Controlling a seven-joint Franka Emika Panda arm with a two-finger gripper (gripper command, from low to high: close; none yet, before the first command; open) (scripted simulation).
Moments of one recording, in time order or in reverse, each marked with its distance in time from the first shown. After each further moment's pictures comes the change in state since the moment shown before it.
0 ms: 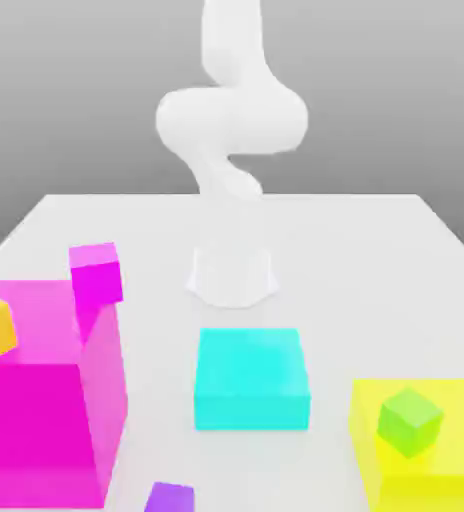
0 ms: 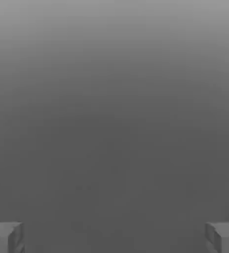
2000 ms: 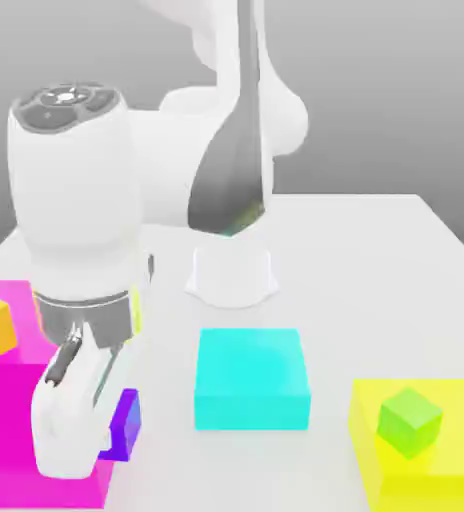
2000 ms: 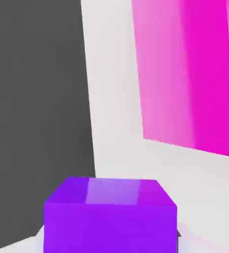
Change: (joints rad) arm -0.224 0.849 -0.028 0.136 -0.053 -0.055 1.306
